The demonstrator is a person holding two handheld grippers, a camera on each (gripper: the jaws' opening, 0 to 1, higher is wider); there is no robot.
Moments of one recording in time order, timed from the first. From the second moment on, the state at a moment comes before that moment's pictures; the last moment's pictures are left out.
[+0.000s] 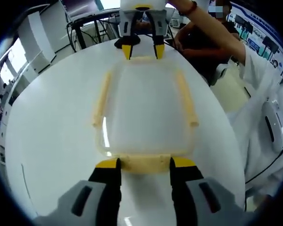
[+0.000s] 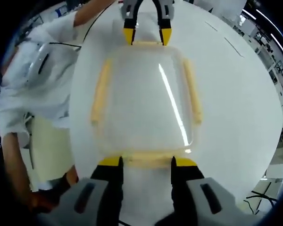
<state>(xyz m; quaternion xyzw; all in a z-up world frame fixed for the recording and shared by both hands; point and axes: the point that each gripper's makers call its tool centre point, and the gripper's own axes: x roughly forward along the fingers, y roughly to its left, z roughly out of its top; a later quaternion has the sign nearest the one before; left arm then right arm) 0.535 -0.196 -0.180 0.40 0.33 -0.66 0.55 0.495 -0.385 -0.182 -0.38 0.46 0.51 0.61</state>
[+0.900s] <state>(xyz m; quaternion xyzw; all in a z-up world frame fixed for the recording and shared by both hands) 0.533 -0.197 -0.172 0.38 0.31 -0.67 0.56 0.488 -0.383 -0.180 -0.37 0.44 0.52 0.63</state>
